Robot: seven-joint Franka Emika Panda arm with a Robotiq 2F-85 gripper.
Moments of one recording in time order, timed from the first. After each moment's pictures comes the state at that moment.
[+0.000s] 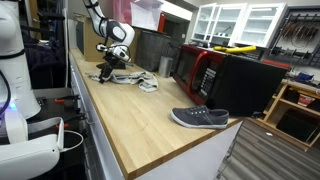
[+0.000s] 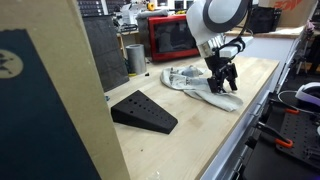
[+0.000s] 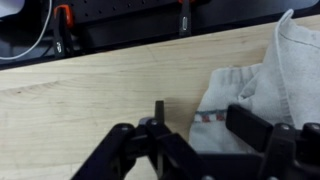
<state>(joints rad) 0.12 0.09 0.10 -2.47 0.01 2.09 0.37</state>
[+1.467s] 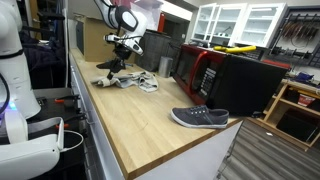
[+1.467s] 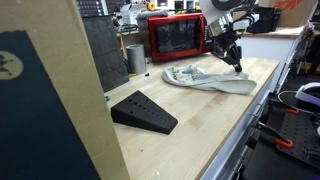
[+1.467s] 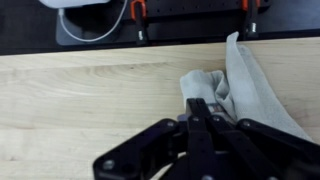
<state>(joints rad) 0.00 -0.03 -0.01 -2.42 -0.12 1.91 0.10</state>
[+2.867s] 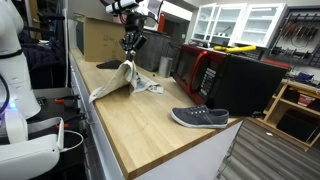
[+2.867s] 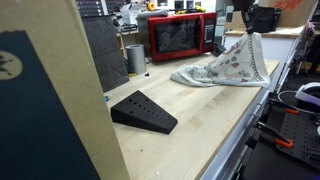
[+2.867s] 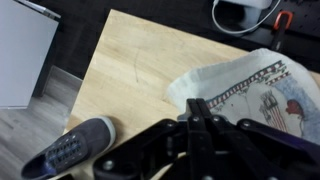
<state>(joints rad) -0.06 -0.29 -0.10 -2.39 -0.54 1.87 -0.28</state>
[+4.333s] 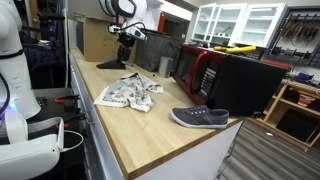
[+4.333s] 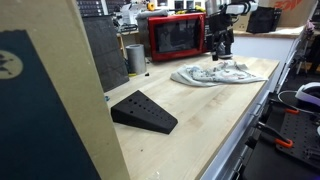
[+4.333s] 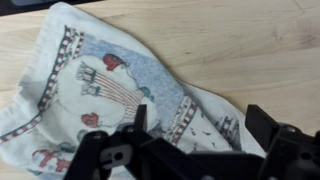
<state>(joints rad) 0.01 -0.14 0.02 -2.41 0.01 2.05 0.17</state>
